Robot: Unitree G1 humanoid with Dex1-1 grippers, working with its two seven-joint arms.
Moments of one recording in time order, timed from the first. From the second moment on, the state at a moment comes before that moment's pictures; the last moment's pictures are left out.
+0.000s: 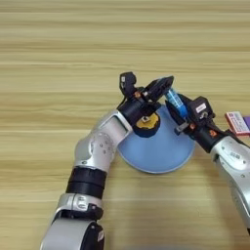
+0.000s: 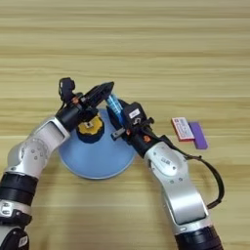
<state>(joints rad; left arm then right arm) -0.41 -0.14 0.05 0.25 -0.67 0.46 -0.55 -0.03 -0.20 0.20 -0.28 0.02 0.16 0.31</state>
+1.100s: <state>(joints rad) -0.39 -0.13 0.04 0.21 -0.67 0.49 -0.51 -0.07 -0.16 0.21 -0.36 -0.03 0.25 0.29</state>
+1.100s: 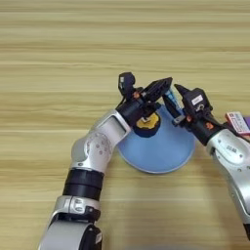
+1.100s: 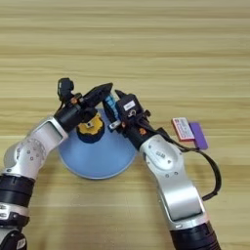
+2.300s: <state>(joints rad) -0.37 -0.01 0.13 0.10 -0.60 0.47 -0.43 -0.07 -0.20 0.02 -0.30 0.04 0.22 0.27</state>
